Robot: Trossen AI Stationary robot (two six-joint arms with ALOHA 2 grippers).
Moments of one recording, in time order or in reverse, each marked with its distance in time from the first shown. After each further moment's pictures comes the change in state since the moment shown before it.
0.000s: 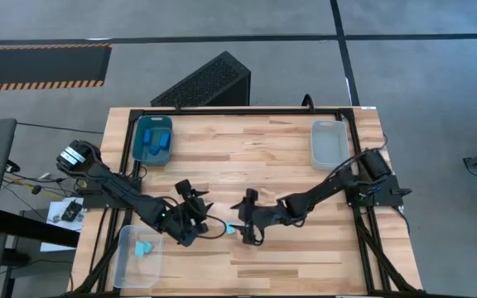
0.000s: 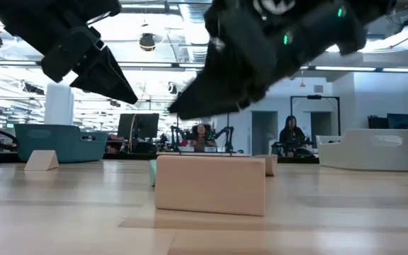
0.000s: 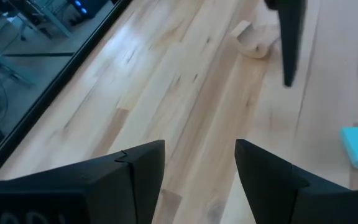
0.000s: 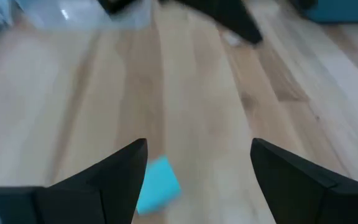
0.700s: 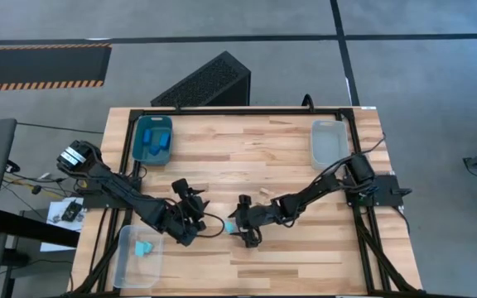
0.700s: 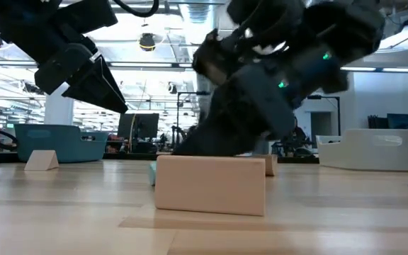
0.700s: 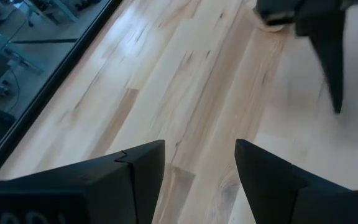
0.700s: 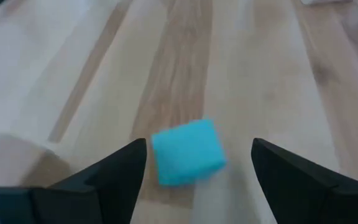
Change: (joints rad) left arm 0.003 0.007 -0.001 -0.115 0.007 -0.085; right arm -0.042 0.136 -0.001 0.110 -0.236 -0.114
